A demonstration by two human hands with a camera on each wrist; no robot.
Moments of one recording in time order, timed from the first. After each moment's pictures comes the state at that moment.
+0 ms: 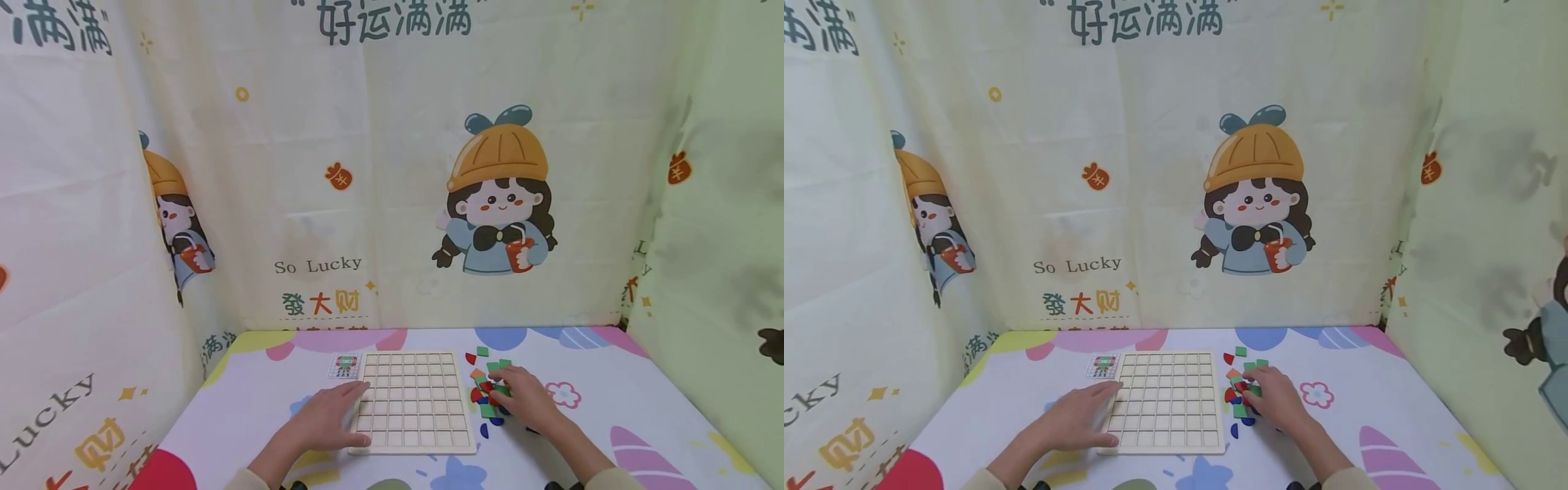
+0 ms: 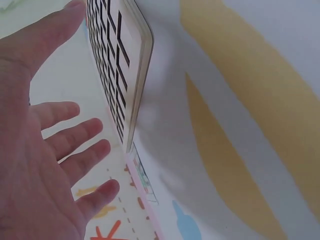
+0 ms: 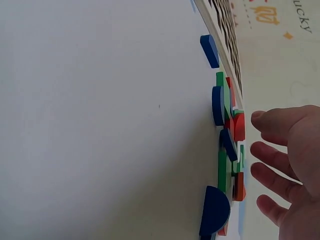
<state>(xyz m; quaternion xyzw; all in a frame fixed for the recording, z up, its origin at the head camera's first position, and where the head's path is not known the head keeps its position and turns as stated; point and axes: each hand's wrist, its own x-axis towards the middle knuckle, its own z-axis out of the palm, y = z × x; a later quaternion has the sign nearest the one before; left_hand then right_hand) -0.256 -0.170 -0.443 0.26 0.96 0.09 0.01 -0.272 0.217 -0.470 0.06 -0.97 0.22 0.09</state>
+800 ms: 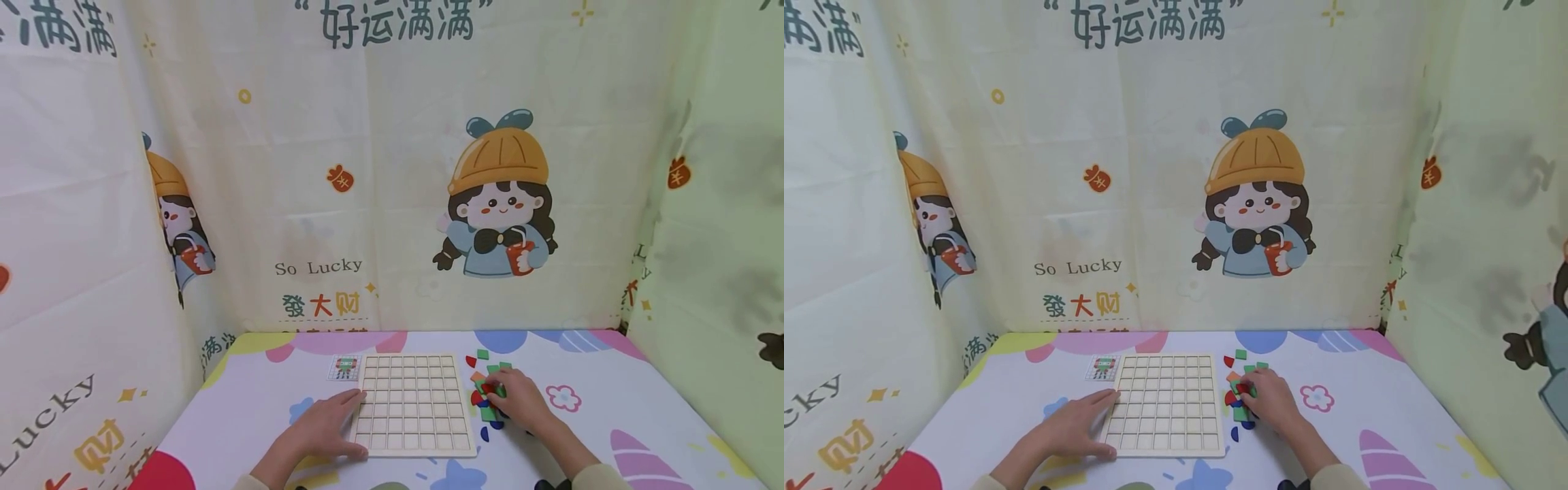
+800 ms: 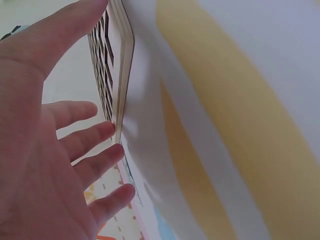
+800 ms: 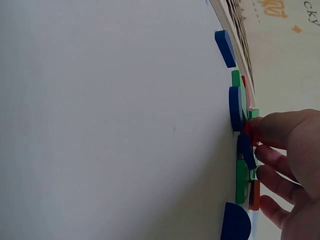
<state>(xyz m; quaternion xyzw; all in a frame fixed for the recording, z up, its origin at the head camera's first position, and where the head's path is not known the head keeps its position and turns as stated) -0.257 -0.174 -0.455 0.24 0.96 0.11 0.06 -0.285 0.211 -0.482 0.05 -0.97 0.22 0.09</state>
